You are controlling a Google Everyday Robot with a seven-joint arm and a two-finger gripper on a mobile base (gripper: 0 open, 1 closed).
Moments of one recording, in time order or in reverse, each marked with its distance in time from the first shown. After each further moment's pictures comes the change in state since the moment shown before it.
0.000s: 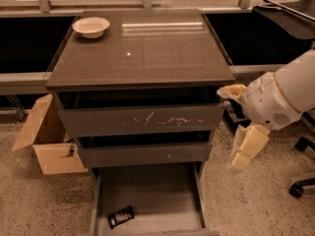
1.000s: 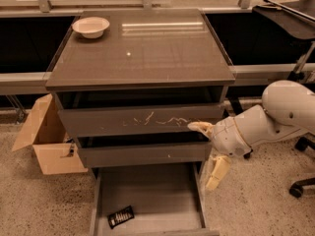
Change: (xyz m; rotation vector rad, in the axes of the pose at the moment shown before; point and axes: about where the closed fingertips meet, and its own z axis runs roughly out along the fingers) arm 0.047 0.002 0.138 -0.166 -0.201 -0.072
